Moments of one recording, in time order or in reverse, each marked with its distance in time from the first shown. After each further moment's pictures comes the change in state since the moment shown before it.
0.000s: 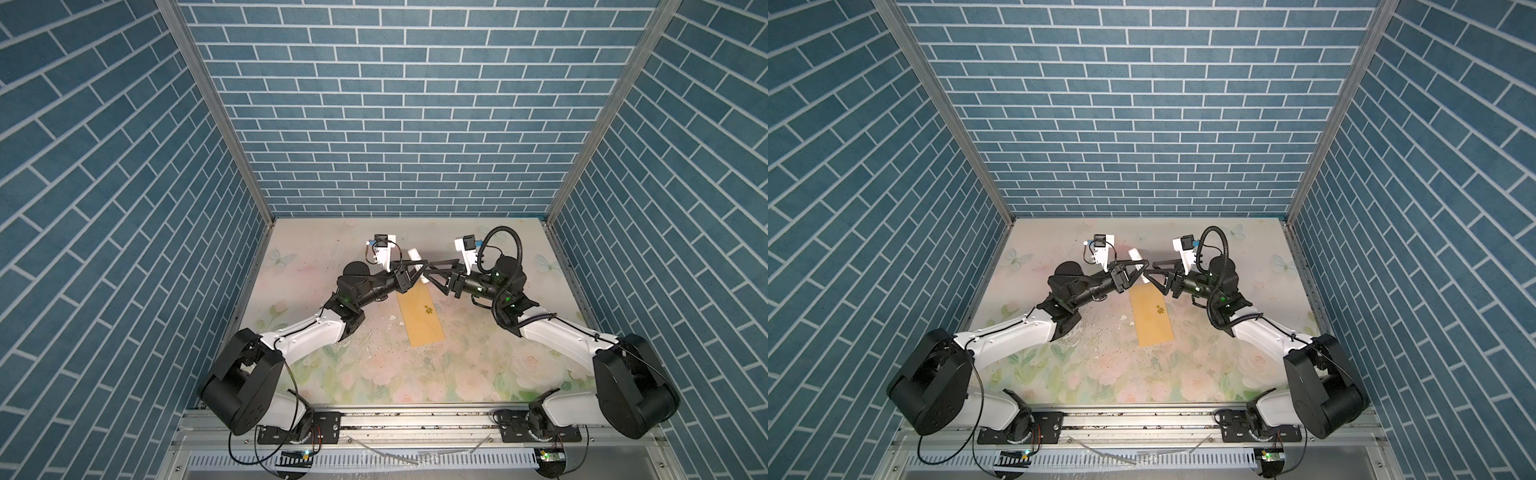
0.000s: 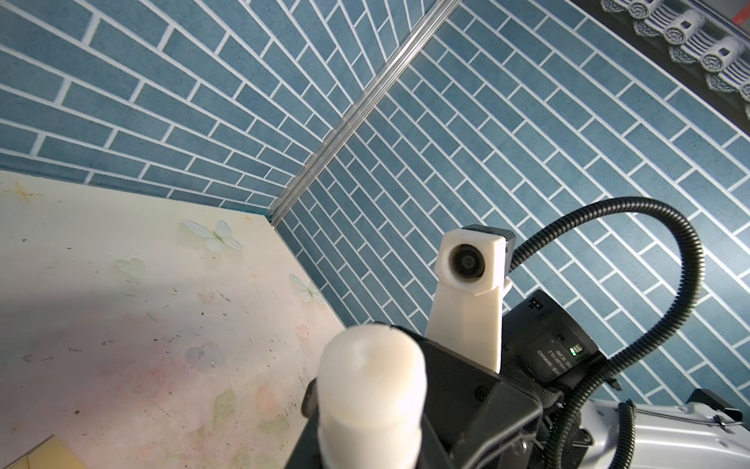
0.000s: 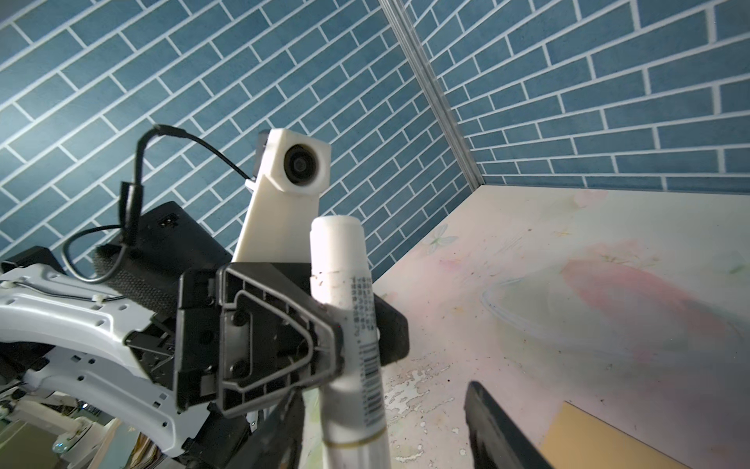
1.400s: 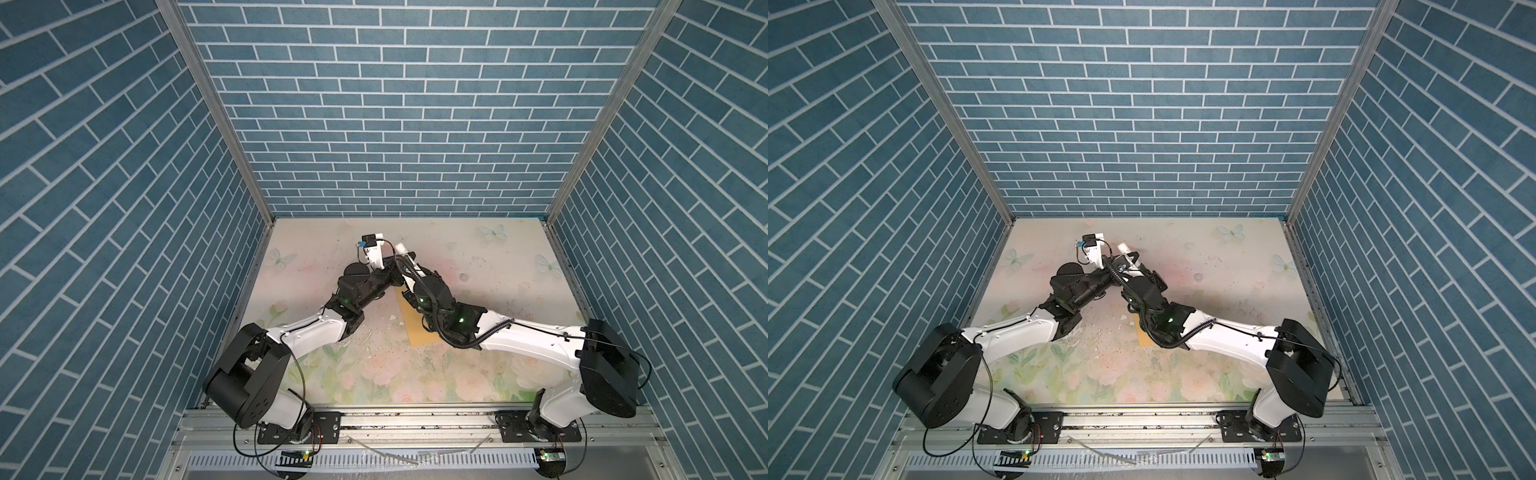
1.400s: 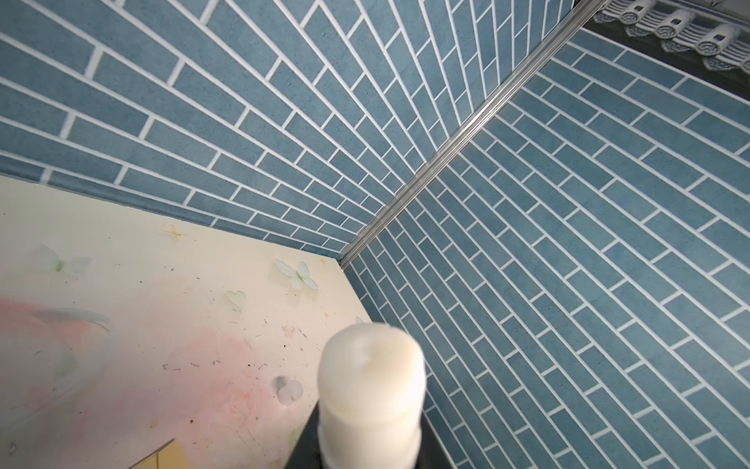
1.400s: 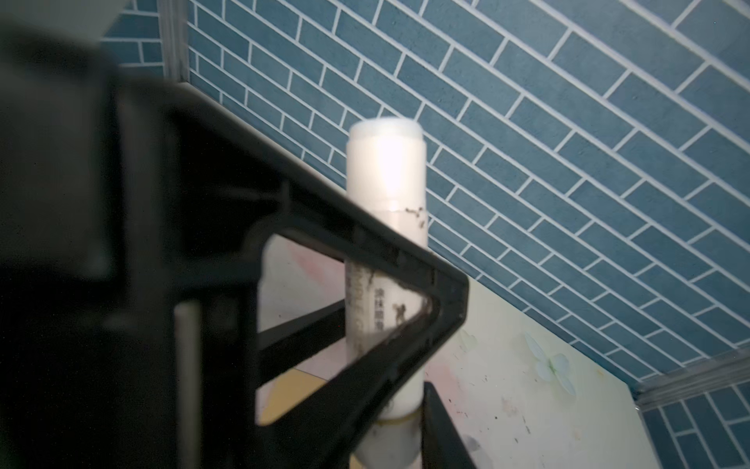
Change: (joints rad) left arm 0.017 0.034 -0.026 0.010 -0.241 0.037; right arm 0.554 0.163 0.308 -0.521 1.505 -0.835
